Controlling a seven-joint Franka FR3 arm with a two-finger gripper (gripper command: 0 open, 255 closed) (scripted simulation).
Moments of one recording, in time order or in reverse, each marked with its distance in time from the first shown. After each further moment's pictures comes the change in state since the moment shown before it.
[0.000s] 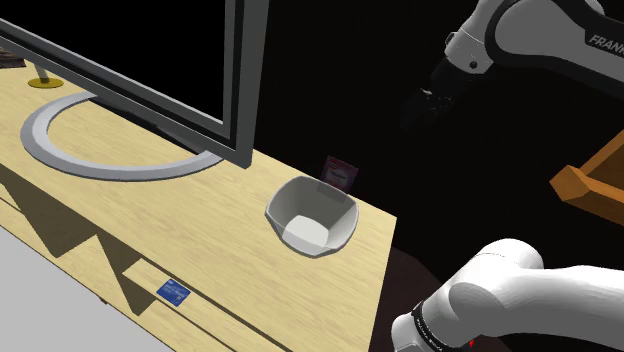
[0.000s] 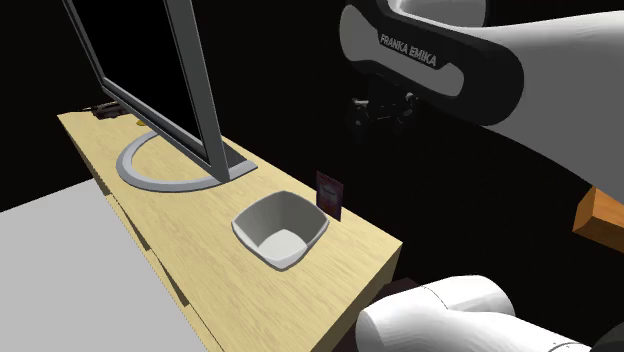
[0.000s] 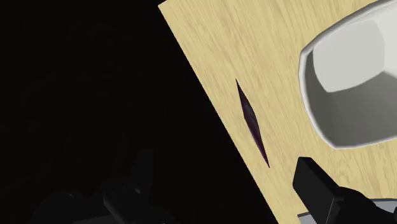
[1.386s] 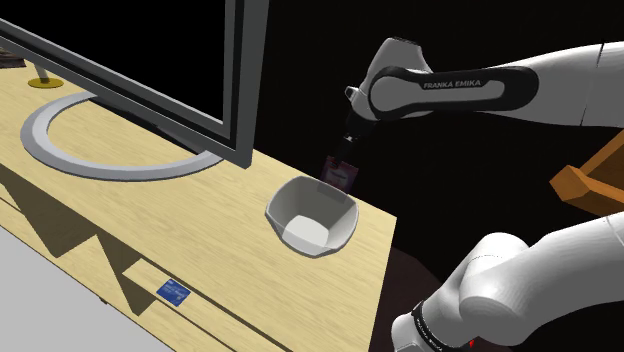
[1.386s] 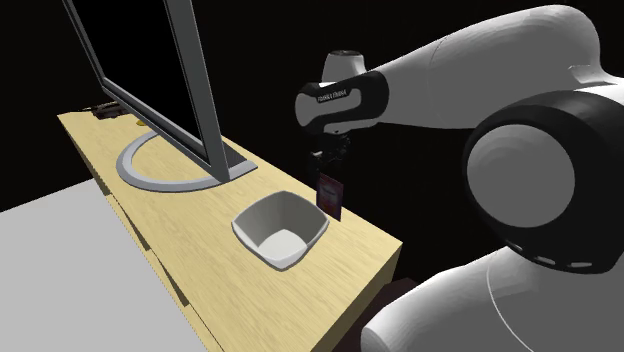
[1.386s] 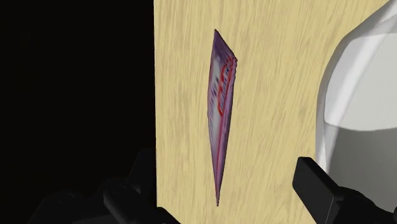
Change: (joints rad) arm 0.225 0.449 -0.117 -0.094 0.090 0.458 -0.432
